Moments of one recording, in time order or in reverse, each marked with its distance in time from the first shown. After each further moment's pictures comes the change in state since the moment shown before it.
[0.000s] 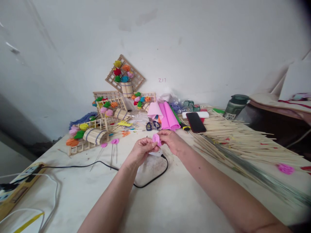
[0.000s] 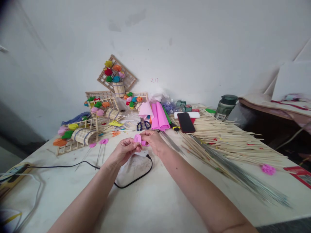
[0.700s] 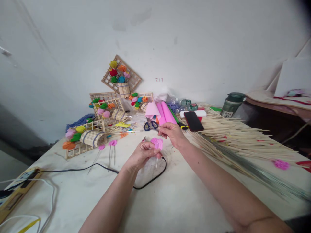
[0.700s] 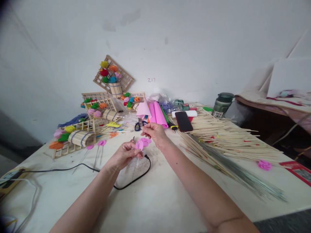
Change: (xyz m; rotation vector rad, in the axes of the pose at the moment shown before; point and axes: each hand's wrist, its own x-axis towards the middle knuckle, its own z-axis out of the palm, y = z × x) left_hand -0.003 -0.007 0.008 0.079 -0.170 -0.031; right_hand 0.010 -0.008 -0.021 -0.029 0.092 -0.238
